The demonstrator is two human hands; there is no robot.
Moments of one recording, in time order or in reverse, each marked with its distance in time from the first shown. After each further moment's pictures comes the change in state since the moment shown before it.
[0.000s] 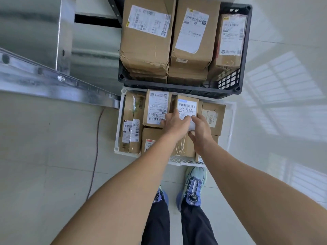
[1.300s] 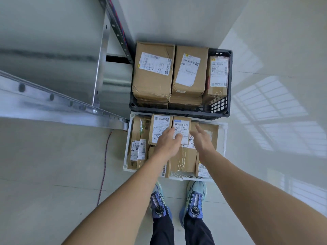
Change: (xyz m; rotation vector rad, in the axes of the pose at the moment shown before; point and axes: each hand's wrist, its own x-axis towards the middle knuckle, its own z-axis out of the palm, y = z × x) left_hand -0.058 0.008 -0.065 0.135 -0.049 0.167; right_hand -0.079 -0.061 0.016 -0.327 0.037 -0.122
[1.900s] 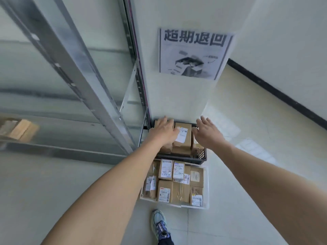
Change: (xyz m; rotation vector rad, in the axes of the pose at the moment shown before) left_hand -0.323 0.207 -0.206 0.604 0.293 0.320; right_hand -0.346 -0.234 -0.101 -1.102 0.234 -0.733
